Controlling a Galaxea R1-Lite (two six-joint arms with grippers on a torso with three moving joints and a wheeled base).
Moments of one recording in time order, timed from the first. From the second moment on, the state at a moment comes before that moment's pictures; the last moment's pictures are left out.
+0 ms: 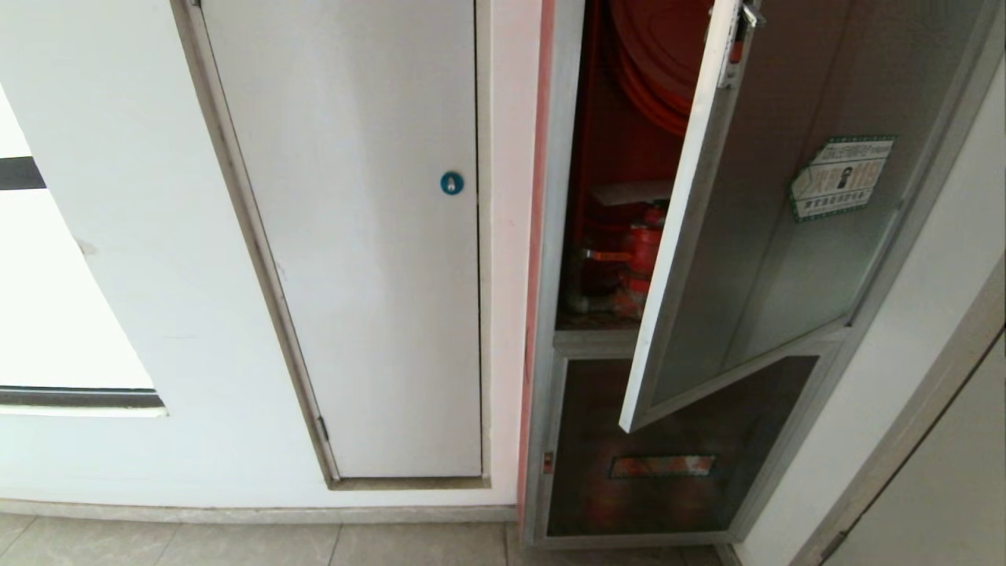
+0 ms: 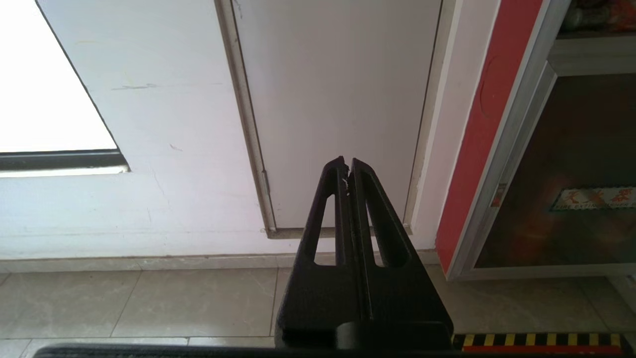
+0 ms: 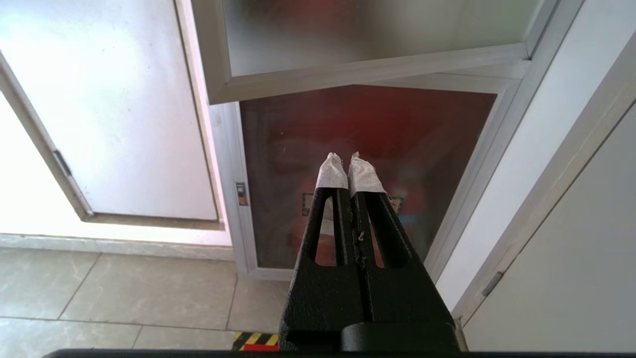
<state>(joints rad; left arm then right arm) 0.01 0.00 0.00 -0.01 -0.02 0.03 -0.01 0.00 0.00 0.00 0.03 -0.03</state>
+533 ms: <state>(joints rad) 0.01 0.00 0.00 -0.01 -0.02 0.03 -0.01 0.00 0.00 0.00 0.03 -0.02</state>
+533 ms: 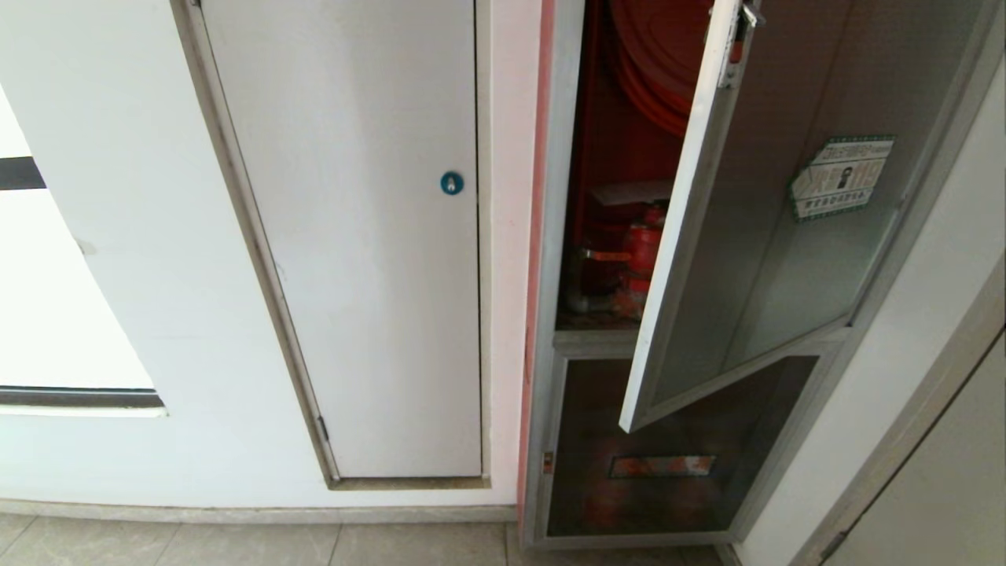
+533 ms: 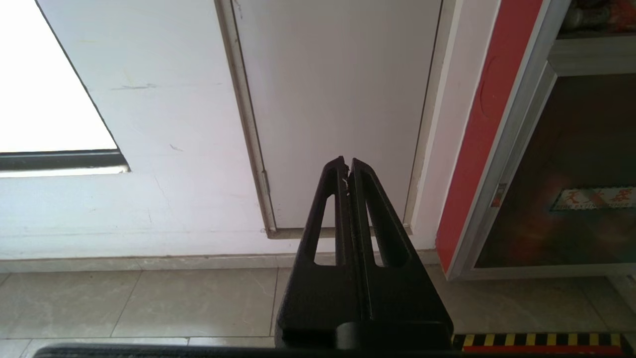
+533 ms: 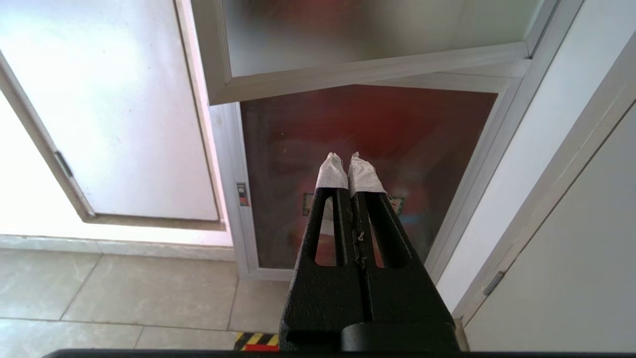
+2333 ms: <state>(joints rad) 0.01 0.00 0.00 -0.01 -0.02 0.03 0.01 0.70 -0.60 -0.02 0.29 0.09</state>
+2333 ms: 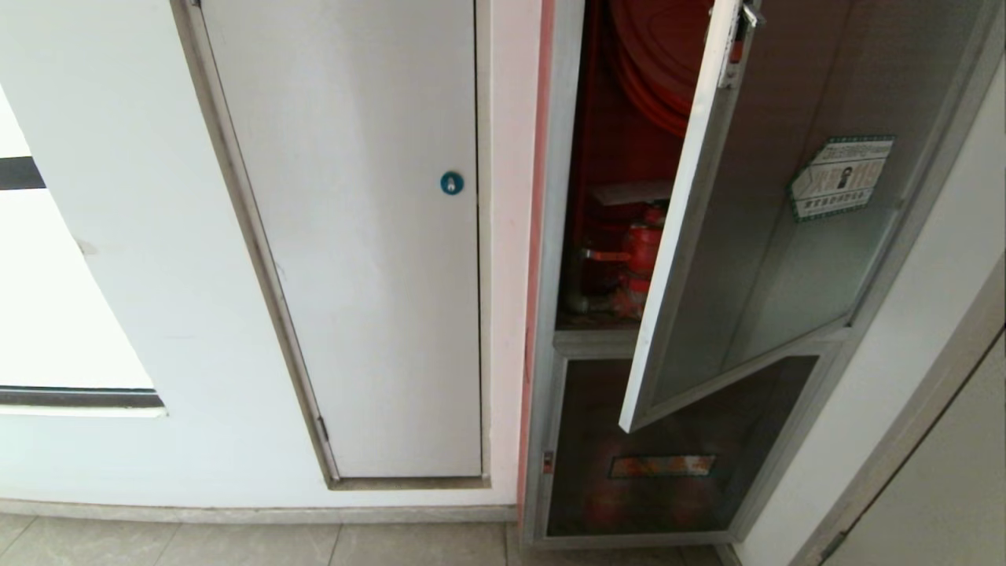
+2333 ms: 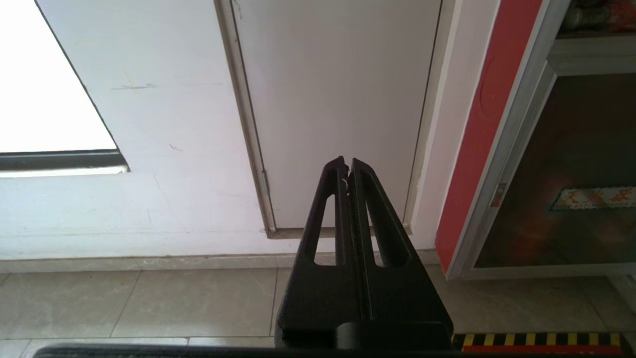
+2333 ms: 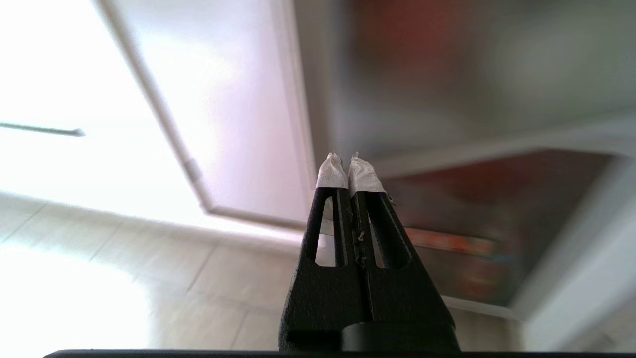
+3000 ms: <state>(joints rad) 0.01 0.00 0.00 -0.01 -0.02 0.03 0.58 1.38 -0.80 -0.51 -0.20 0.07</state>
